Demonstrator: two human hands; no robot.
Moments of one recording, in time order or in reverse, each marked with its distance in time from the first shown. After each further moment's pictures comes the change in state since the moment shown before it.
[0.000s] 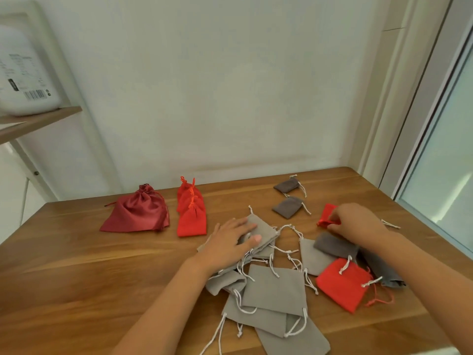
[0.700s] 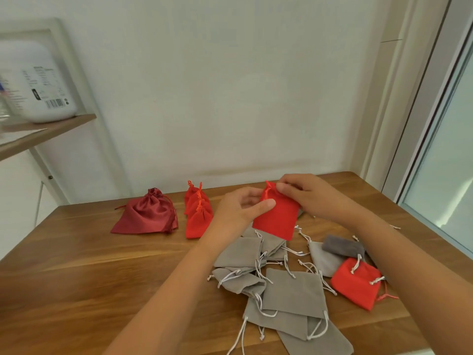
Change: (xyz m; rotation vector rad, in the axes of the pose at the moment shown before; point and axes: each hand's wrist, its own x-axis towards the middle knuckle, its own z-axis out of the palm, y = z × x) left_hand -0.016 0.064 -0.063 -0.895 0.310 0.047; right_hand -0.039 -0.088 -0.077 0.845 0.186 -0.511
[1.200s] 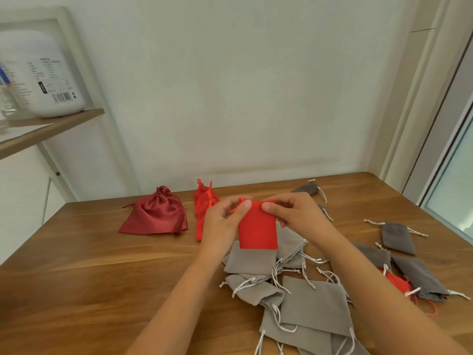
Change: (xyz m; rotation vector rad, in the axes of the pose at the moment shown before) left_hand -0.002 -0.045 -0.031 -0.125 0.273 0.046; right_hand 0.019 0.007 0.070 0.392 0.111 0.071
